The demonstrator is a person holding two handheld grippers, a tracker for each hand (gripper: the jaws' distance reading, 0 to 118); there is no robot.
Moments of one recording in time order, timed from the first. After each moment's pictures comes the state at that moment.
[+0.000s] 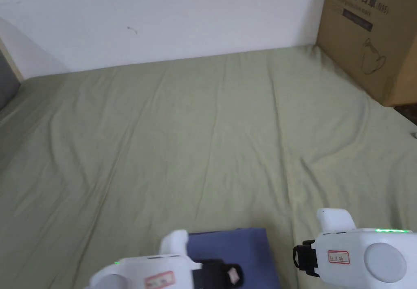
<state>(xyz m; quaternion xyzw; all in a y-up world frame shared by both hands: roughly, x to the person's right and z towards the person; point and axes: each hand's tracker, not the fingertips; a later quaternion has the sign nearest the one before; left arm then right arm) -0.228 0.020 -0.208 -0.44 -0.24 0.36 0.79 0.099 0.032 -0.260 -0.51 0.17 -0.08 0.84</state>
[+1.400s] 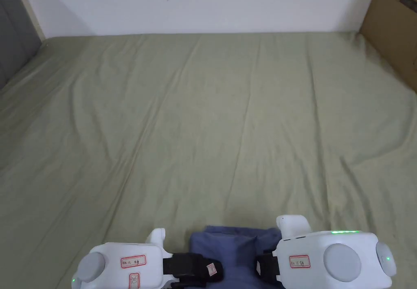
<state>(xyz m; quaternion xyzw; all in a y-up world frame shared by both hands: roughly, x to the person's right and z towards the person) -0.324 -0.103 -0.258 -0.50 -0.26 0.46 0.69 -0.011 -0.011 -0.300 -0.57 0.26 -0.05 0.78</state>
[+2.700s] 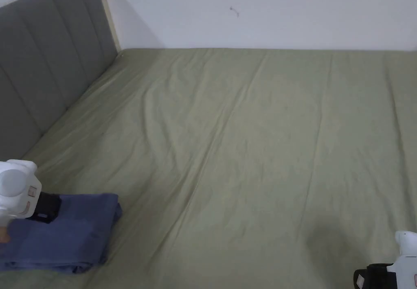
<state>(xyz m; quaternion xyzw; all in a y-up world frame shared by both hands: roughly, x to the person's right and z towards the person) -0.613 0.060 -0.242 -0.55 0.29 0.03 0.78 0.009 0.008 -0.337 -0.56 0.21 -0.08 0.80</state>
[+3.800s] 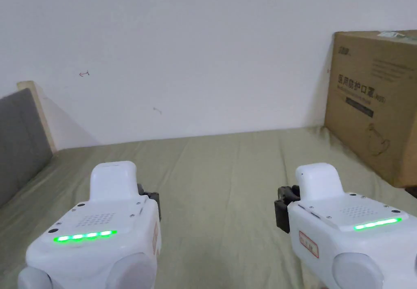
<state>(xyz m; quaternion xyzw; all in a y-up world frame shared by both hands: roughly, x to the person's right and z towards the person) -0.202 0.239 -0.196 -0.13 0.15 -0.01 0.98 0.042 0.211 -0.256 -0.15 0.16 0.03 0.98</state>
